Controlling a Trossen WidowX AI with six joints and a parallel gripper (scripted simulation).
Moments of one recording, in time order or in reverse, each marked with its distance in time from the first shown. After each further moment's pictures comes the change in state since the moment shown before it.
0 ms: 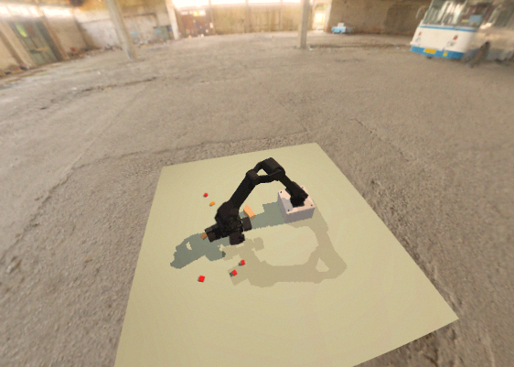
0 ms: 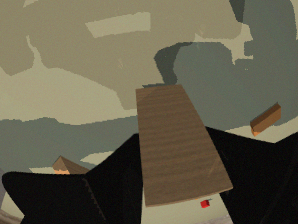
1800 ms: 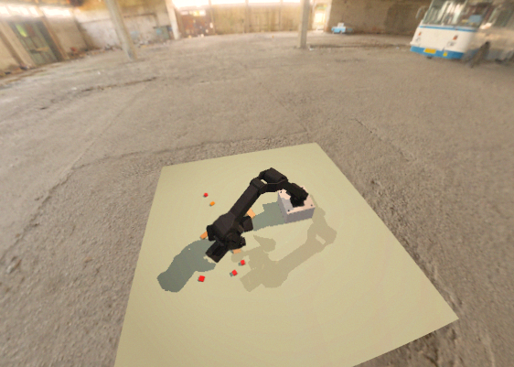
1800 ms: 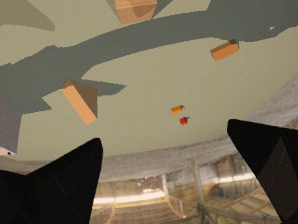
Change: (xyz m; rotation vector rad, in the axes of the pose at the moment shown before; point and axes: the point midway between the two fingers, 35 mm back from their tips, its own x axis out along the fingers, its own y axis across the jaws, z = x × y) arm -0.098 -0.004 -0.003 0.018 0.441 -0.013
